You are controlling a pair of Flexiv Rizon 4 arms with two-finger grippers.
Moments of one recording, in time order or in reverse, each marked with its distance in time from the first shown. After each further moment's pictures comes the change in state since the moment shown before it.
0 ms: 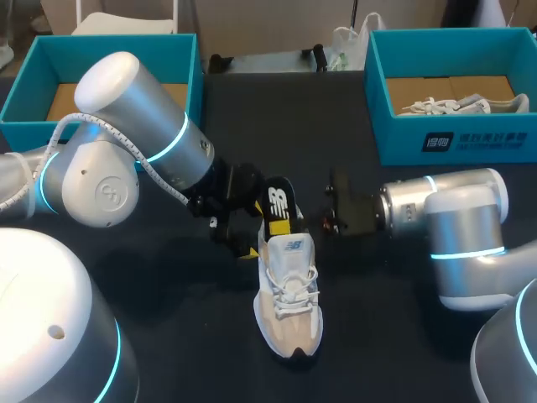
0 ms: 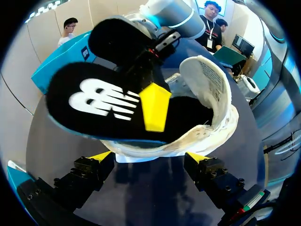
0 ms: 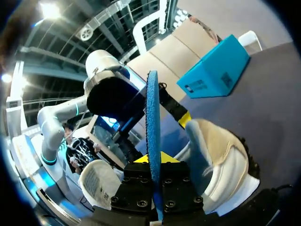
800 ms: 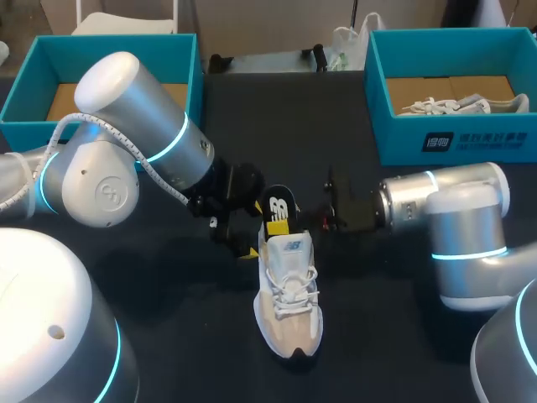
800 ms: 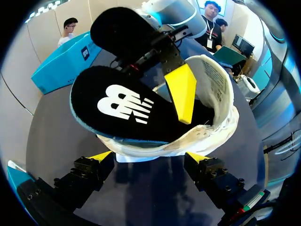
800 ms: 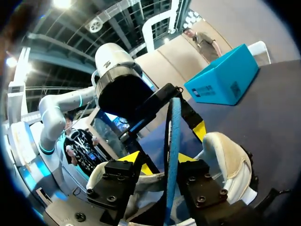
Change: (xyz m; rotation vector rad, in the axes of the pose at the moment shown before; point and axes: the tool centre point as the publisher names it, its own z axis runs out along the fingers) left arm 0.000 0.000 0.000 0.000 0.000 0.000; right arm 0.014 0.012 0.001 0.006 0.002 -0.125
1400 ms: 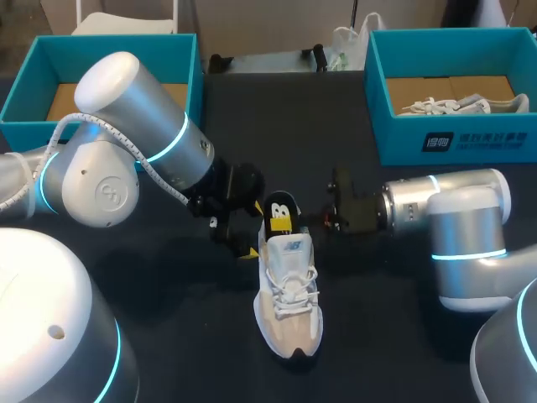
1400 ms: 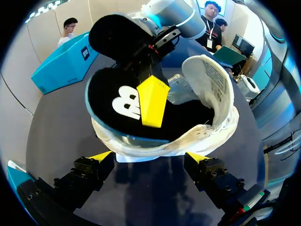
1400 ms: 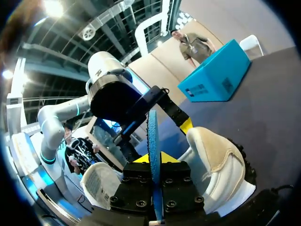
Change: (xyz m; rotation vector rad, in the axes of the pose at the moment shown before) left arm 0.000 0.000 0.000 0.000 0.000 0.000; right arm -0.015 -0.006 -0.004 -0.024 -0.011 0.102
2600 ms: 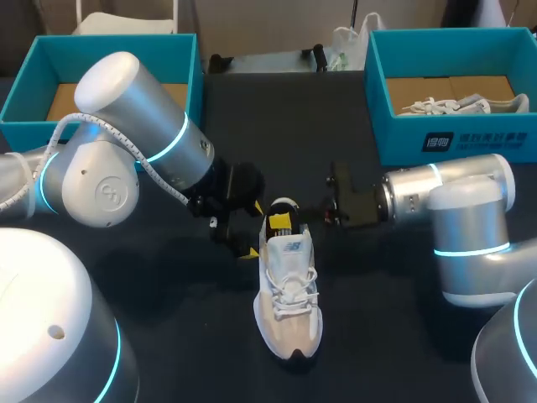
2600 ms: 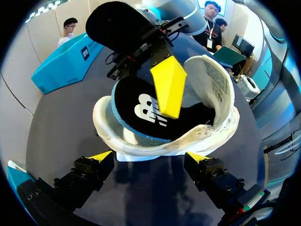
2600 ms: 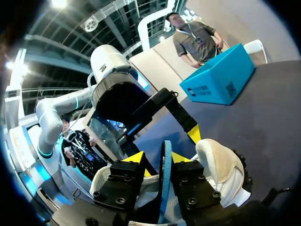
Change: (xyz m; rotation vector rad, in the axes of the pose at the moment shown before) left arm 0.000 0.000 0.000 0.000 0.000 0.000; right arm 0.011 0.011 -0.002 0.041 -0.027 -0.068
